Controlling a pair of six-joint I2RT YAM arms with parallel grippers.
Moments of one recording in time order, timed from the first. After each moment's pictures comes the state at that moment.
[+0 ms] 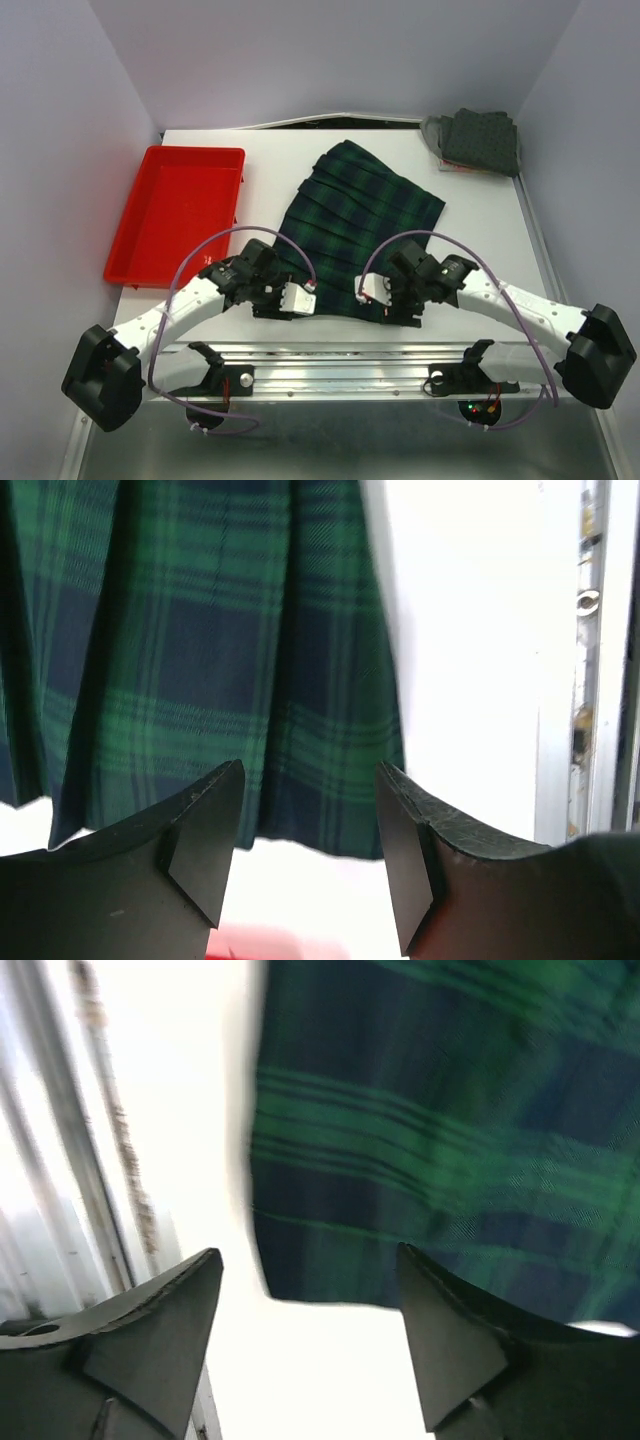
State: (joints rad) left arm -0.61 1.09 0.62 -0.63 0.38 1.10; right arm 0.76 1.16 0.76 -0.79 -0.22 -0.74
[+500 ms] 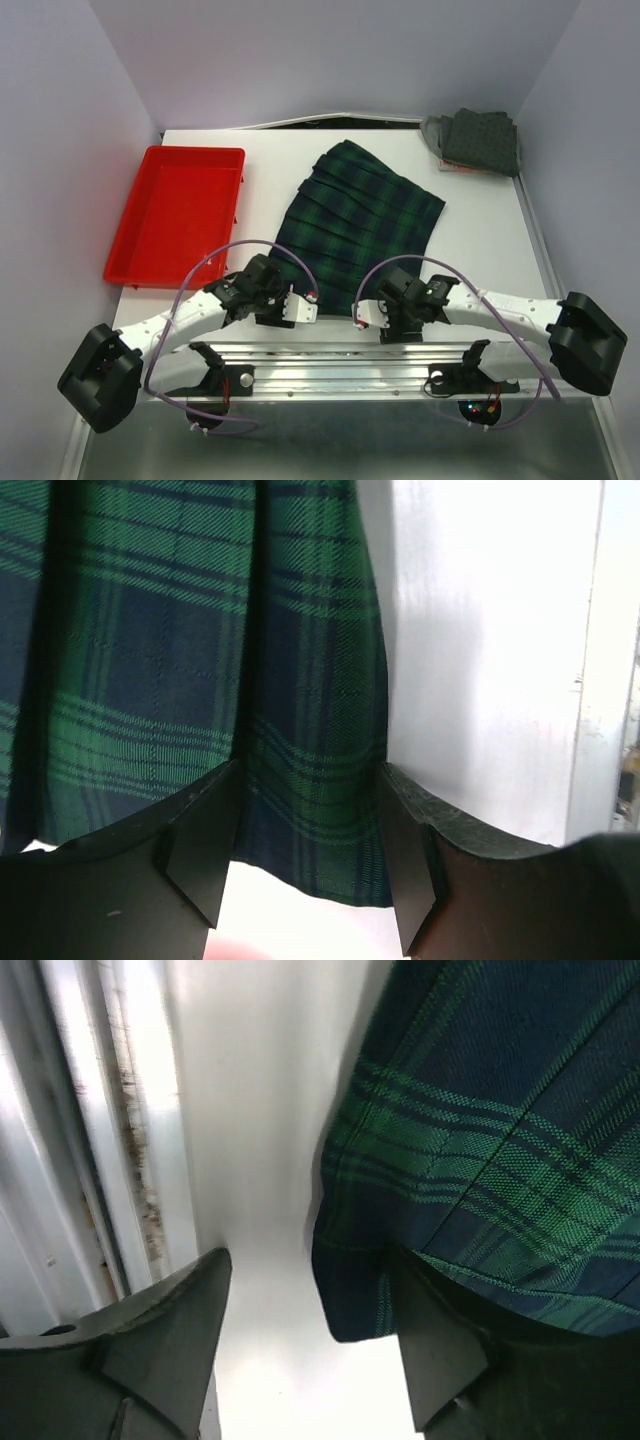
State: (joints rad) left arm -0.70 1.06 0.45 -0.41 0.26 1.03; right arm 0.93 1.22 0.62 -0.69 -0.11 -0.72
